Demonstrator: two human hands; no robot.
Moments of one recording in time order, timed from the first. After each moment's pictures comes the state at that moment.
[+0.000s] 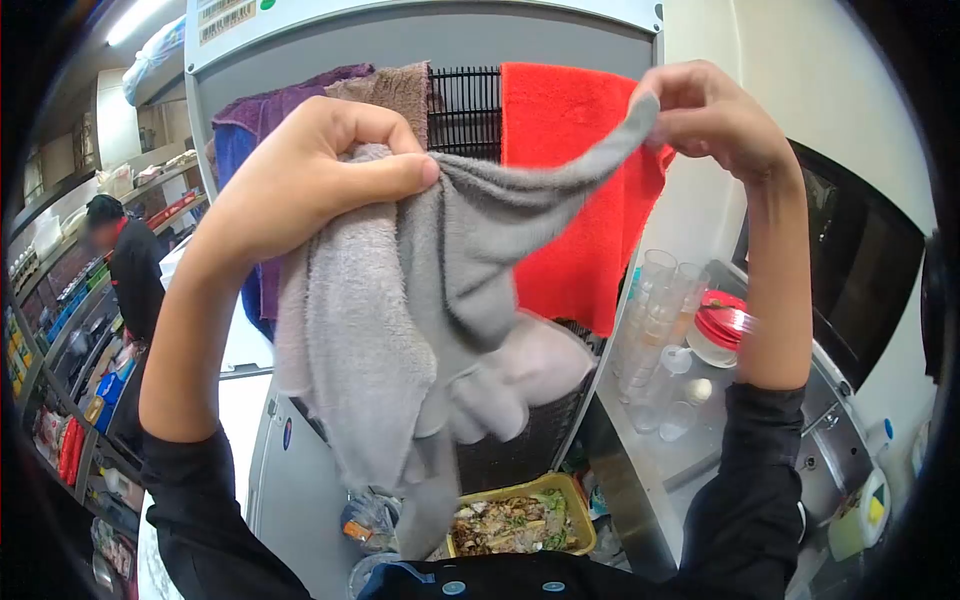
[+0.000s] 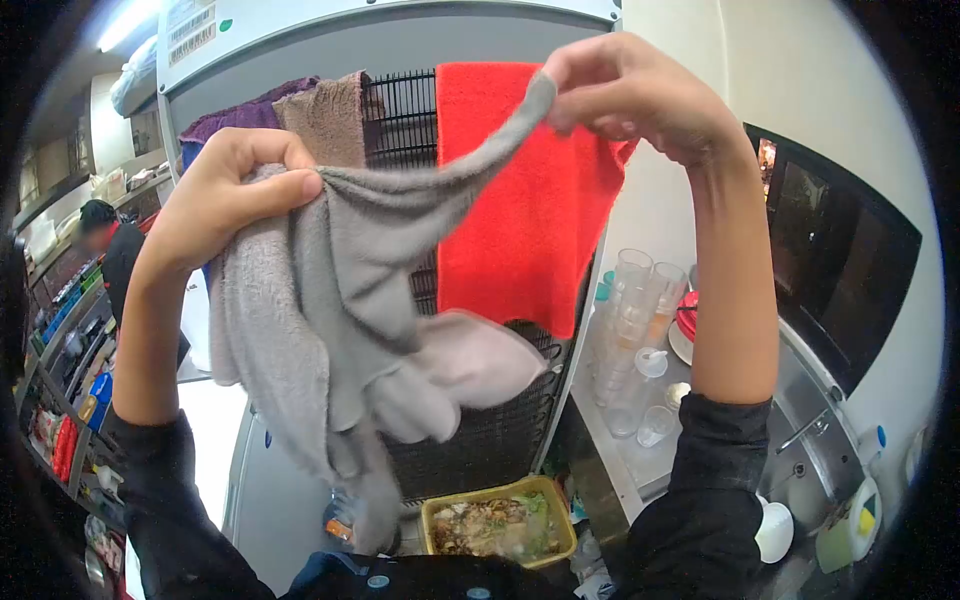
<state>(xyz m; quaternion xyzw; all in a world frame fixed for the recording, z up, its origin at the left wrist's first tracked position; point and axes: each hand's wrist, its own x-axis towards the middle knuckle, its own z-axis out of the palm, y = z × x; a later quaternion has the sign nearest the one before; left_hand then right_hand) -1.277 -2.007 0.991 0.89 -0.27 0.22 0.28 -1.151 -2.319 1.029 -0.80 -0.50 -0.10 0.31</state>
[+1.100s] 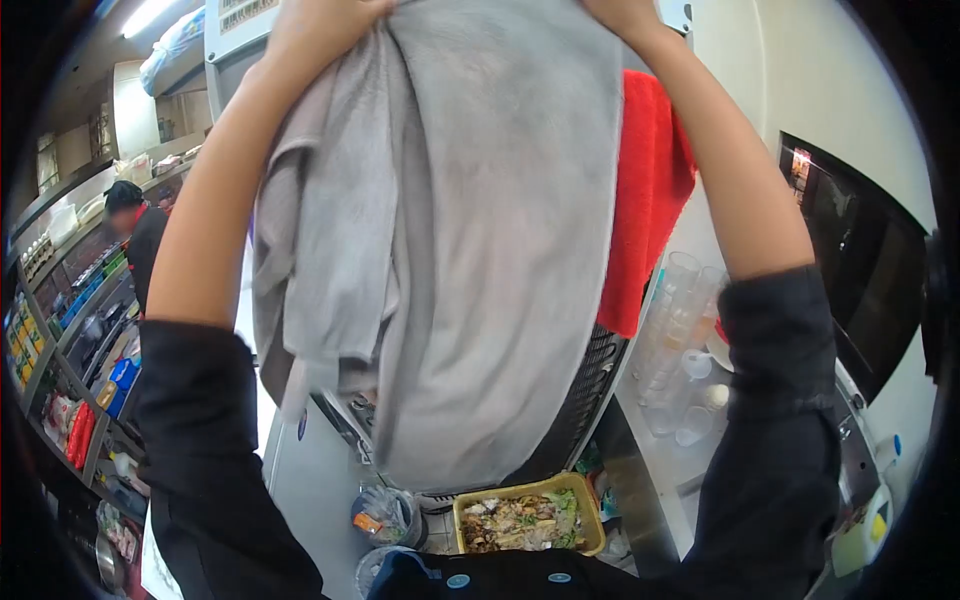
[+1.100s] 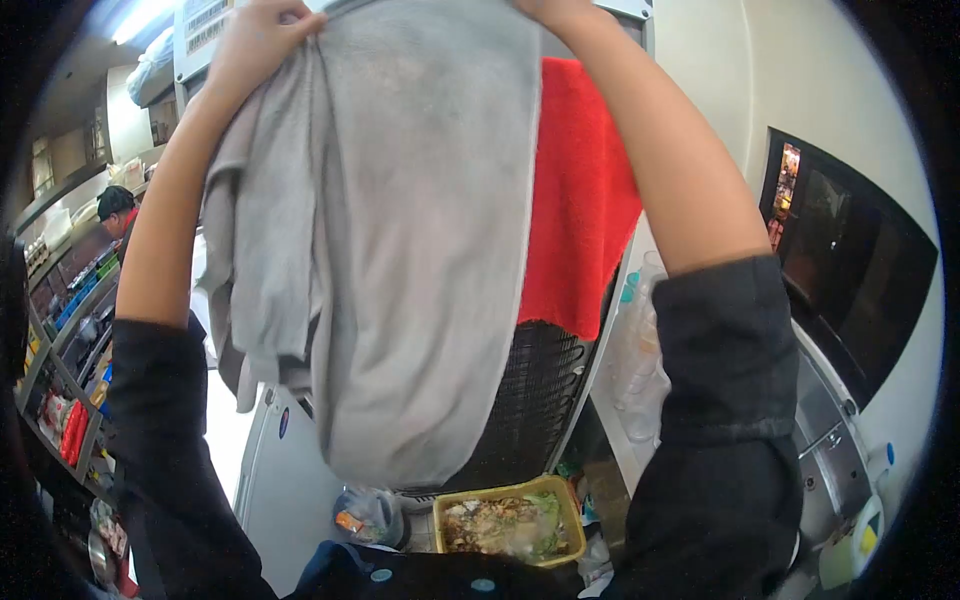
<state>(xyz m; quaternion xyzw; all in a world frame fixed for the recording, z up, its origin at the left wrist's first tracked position) -1.209 -1.981 1.081 0.81 -0.02 0.59 0.02 -1.068 -2.203 1.105 -0.68 -0.37 -0.59 0.23</state>
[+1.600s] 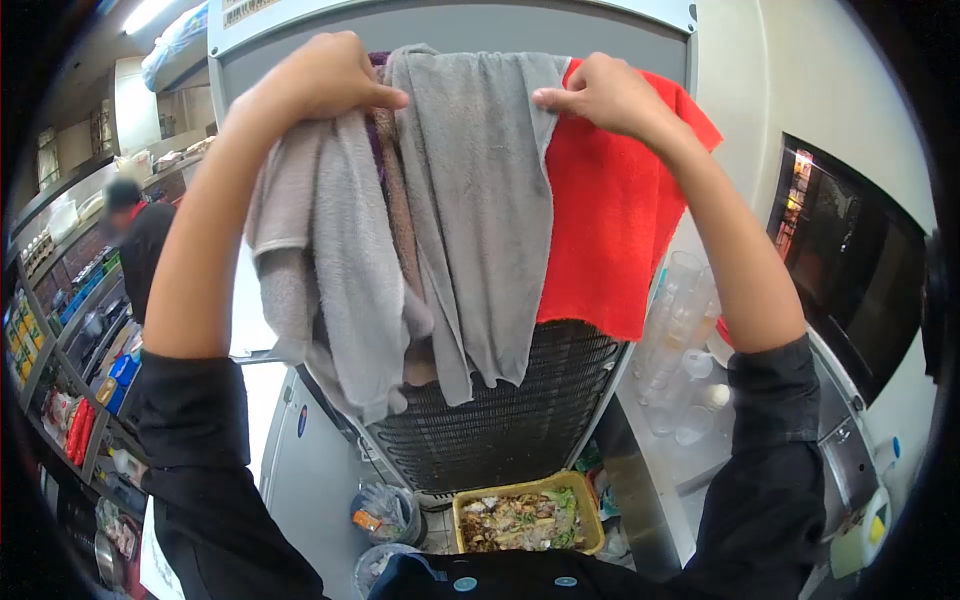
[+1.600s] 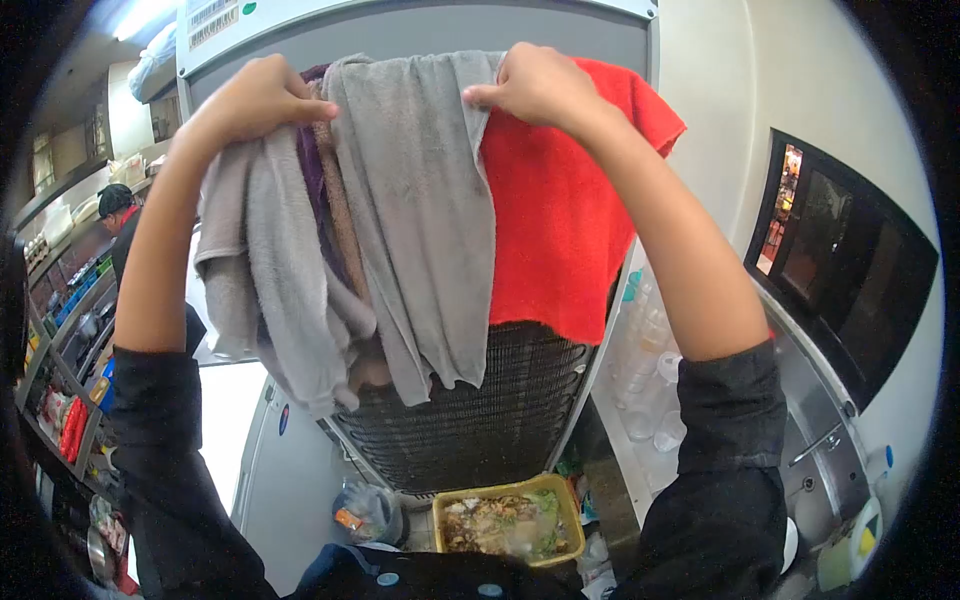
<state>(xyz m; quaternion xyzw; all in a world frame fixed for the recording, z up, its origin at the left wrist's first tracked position) -1.213 -1.957 1.053 0.92 -0.02 0.37 -0.12 -1.086 -2.202 1.020 -0.84 -0.31 -0.39 0.19</state>
